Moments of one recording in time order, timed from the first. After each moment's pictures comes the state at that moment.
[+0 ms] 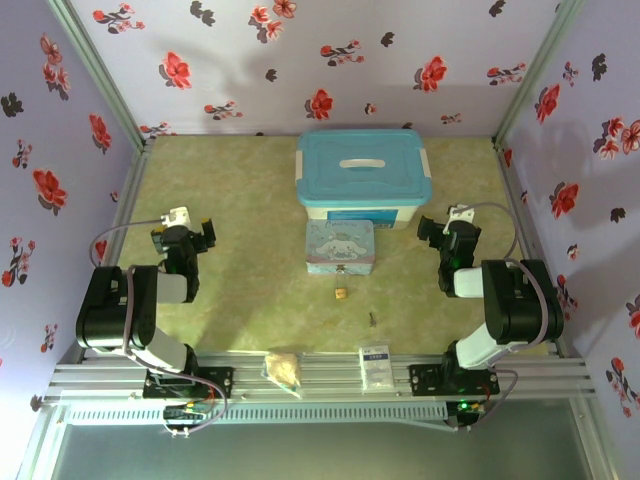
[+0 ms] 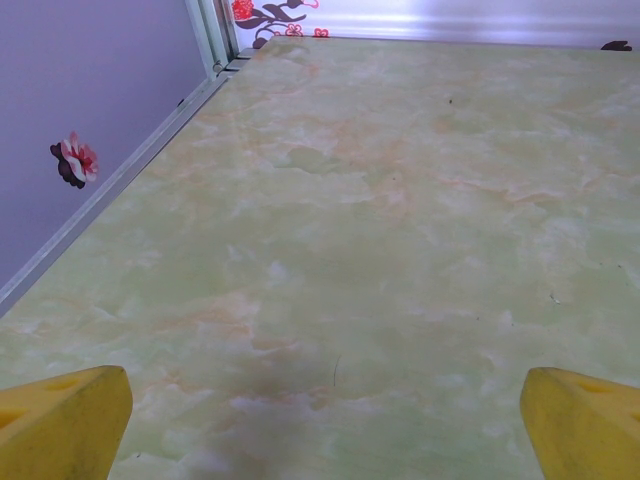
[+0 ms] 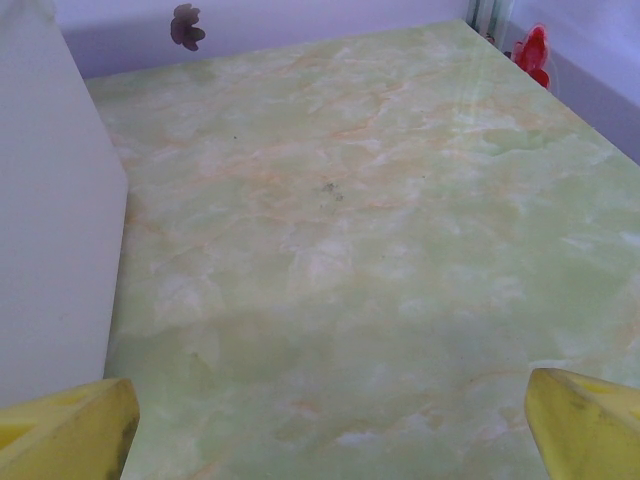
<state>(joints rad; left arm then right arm) -0.03 1.54 0.36 0.82 -0.29 -0.04 0.02 1.56 0.38 0.78 0.16 0.13</state>
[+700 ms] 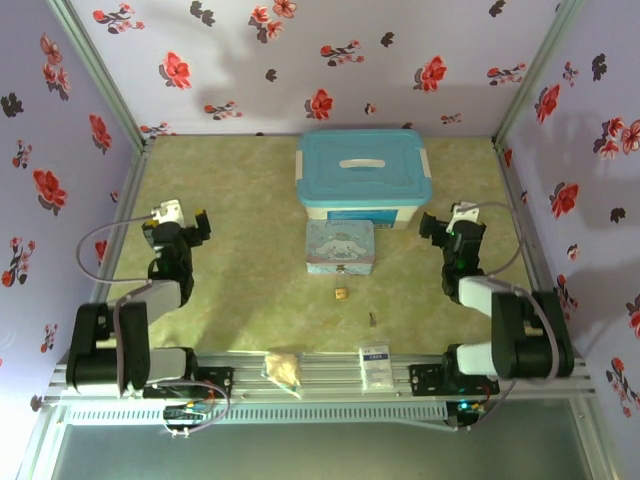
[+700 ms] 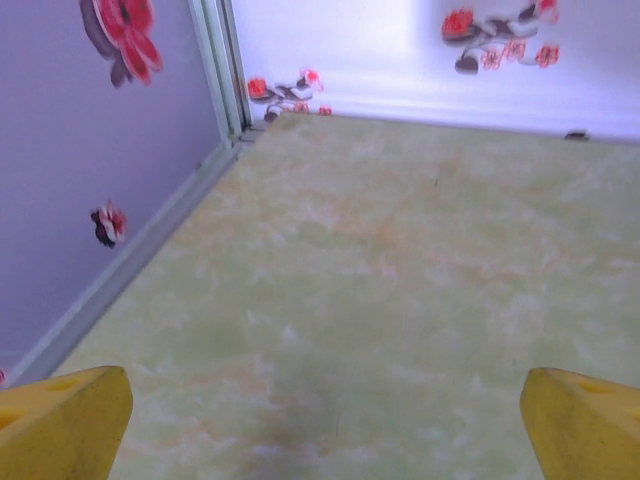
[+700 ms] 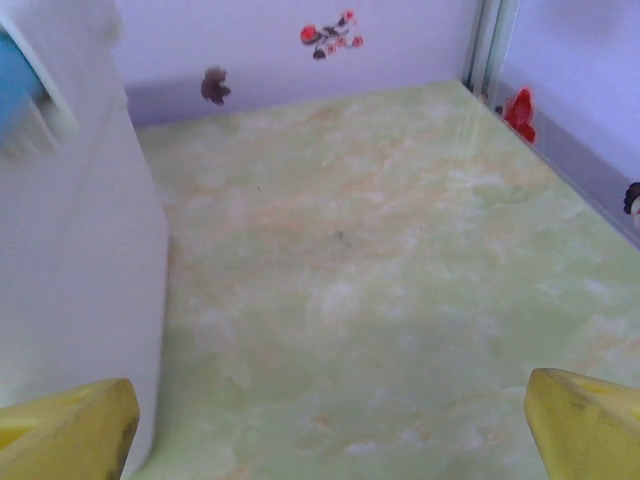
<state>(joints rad) -0.03 1.27 0.39 0.62 -0.29 -0.05 0.04 1.30 0.38 0.59 0.16 0.13</state>
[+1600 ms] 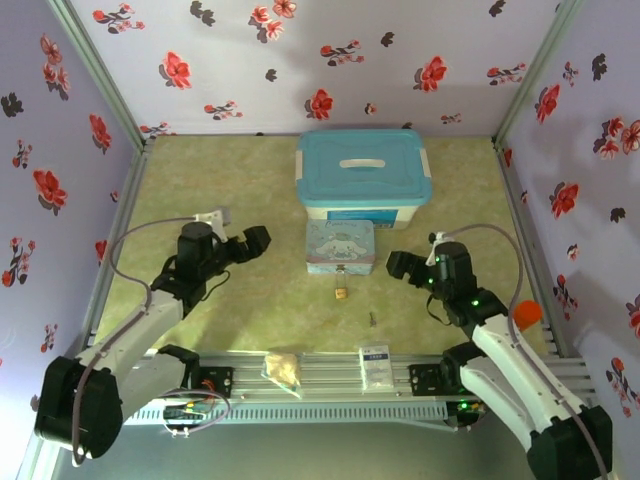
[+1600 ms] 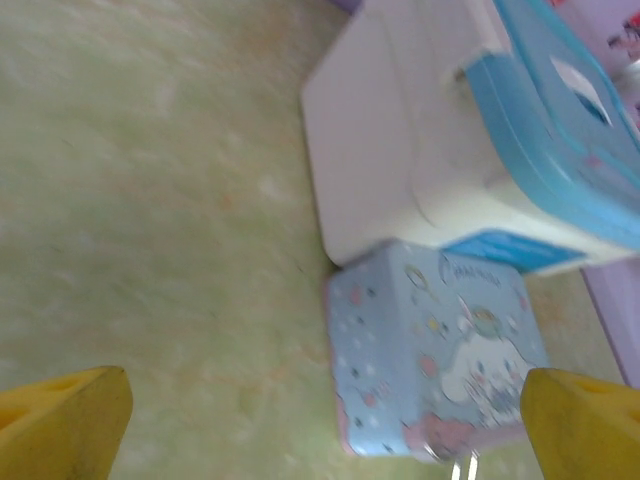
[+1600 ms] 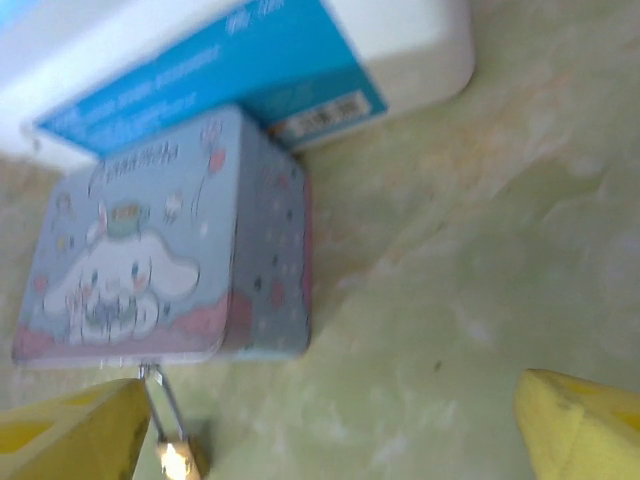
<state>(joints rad) -0.40 1.00 0.50 0.03 0.22 -0.65 0.39 0.71 0.43 -0.40 -0.08 0.59</state>
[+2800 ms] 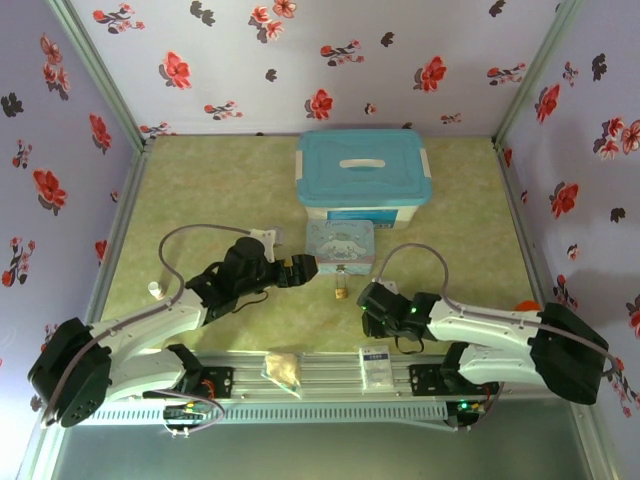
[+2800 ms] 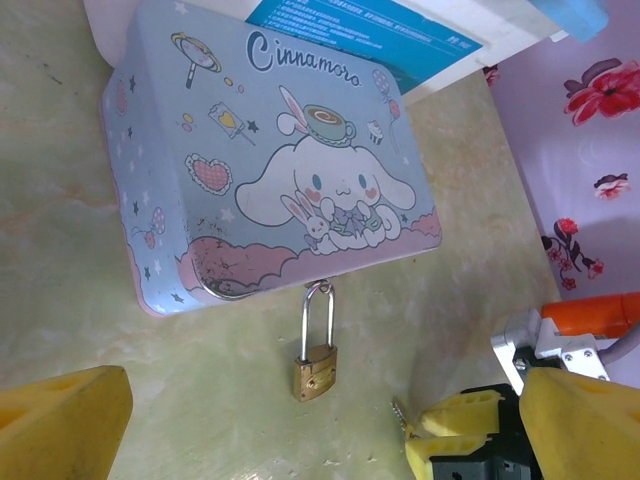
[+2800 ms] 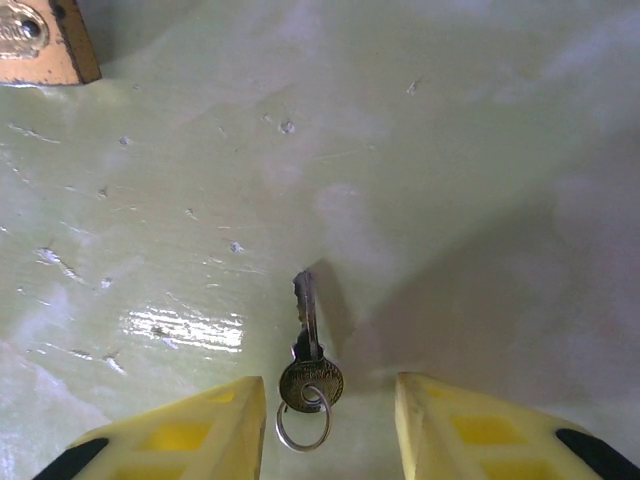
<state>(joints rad) -0.81 1.12 0.54 0.06 0.14 -0.78 1.04 1.15 0.46 -0.53 0.13 0.87</state>
